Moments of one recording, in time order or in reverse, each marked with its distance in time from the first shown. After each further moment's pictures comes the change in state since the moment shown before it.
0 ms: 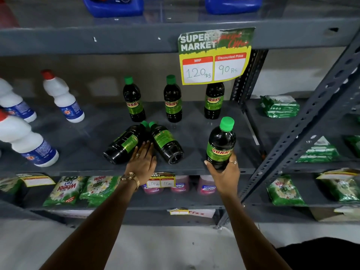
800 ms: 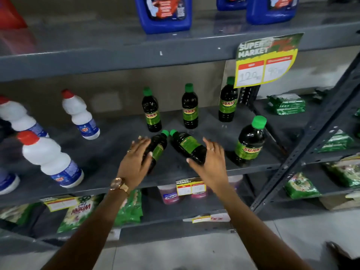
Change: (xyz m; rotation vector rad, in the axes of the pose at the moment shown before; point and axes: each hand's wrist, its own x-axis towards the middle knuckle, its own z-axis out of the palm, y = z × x) left_hand -0.021 -0.081 -0.084 -0.362 0.314 0.206; right_hand -0.033 -0.112 0.083 -0.381 -0.185 -0.189
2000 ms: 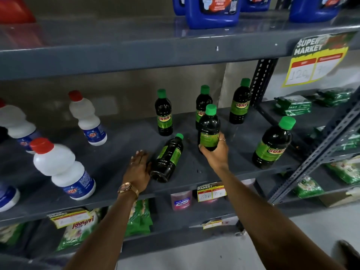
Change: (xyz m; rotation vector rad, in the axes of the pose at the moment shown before) left_hand 0.006 -0.110 0.015 0.026 -0.194 -0.156; right_hand 0.071 0.006 0.091 0.449 0.263 0.237
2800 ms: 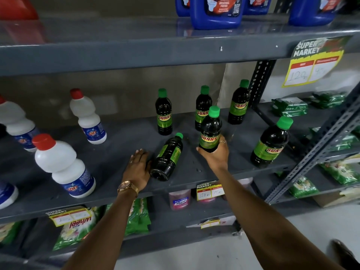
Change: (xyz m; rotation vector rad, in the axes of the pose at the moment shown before) left_hand 0.000 -0.003 -0.002 0.005 -0.011 -0.004; right_hand -0.006 0.004 0.004 -0.048 0.020 0.036
